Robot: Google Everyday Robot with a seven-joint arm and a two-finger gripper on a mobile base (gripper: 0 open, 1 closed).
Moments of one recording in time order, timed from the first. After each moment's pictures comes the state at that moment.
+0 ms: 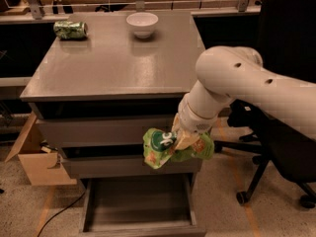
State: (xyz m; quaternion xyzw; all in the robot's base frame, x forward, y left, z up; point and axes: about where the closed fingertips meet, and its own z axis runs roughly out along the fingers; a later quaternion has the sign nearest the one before) arm 0.505 -0.061 0.748 -0.76 0.63 0.06 0.16
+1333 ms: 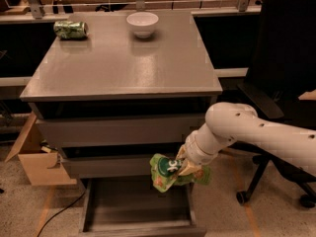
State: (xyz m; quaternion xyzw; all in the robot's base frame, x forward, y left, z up) arm 0.503 -0.078 0.612 -0.75 0.62 0.11 0.18
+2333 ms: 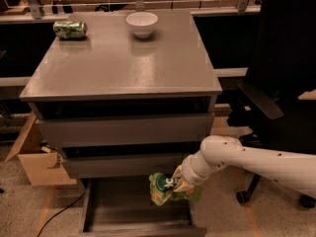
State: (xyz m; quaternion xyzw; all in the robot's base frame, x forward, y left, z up) arm 0.510 -0.074 0.473 -0.72 0.64 0.15 0.20
